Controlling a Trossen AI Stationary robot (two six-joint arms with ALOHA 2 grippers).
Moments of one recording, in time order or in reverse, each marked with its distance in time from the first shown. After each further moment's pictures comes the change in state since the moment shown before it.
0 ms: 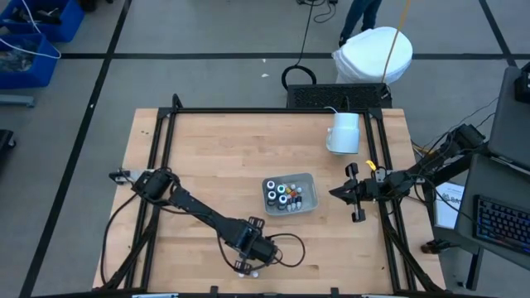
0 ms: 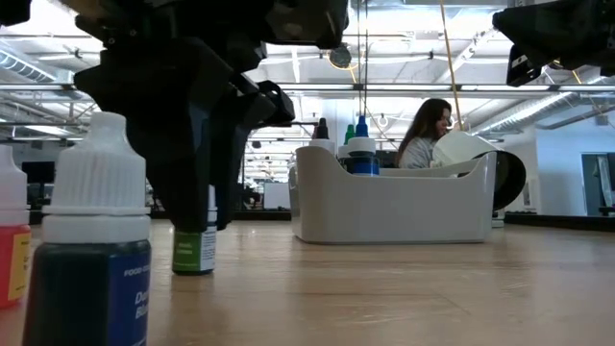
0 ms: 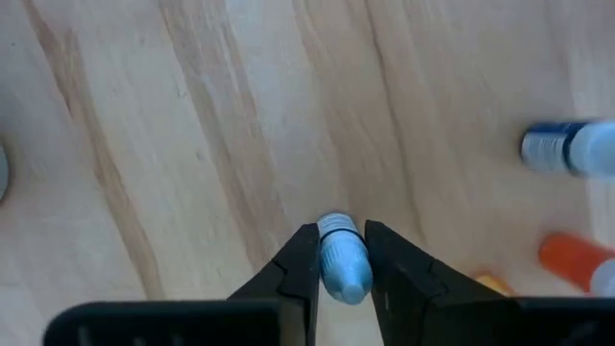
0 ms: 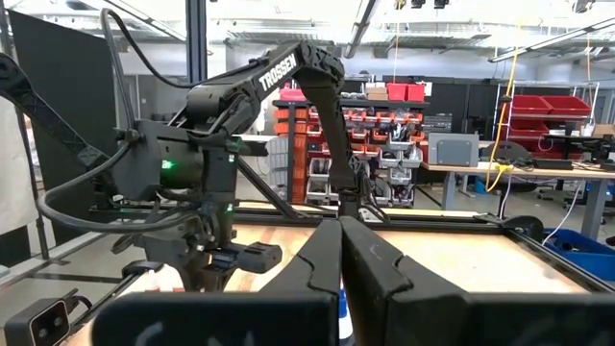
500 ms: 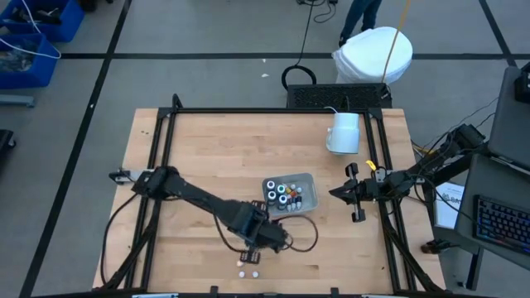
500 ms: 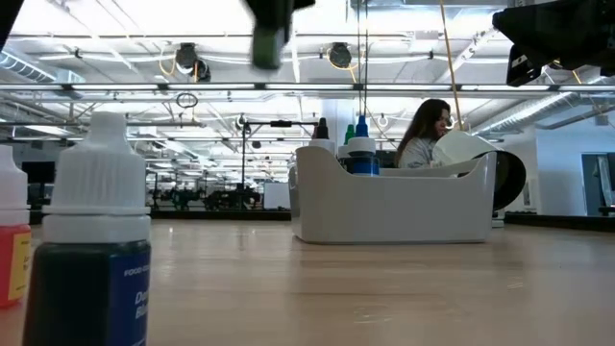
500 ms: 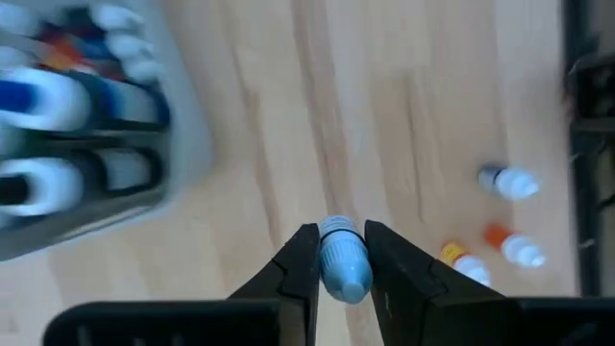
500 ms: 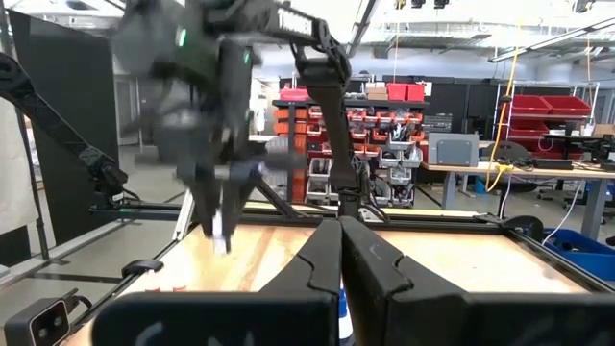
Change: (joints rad) left arm 0.084 0.002 0.475 -0.443 -0.053 -0.042; right arm 0.000 0.000 0.000 0.000 0.000 0.000
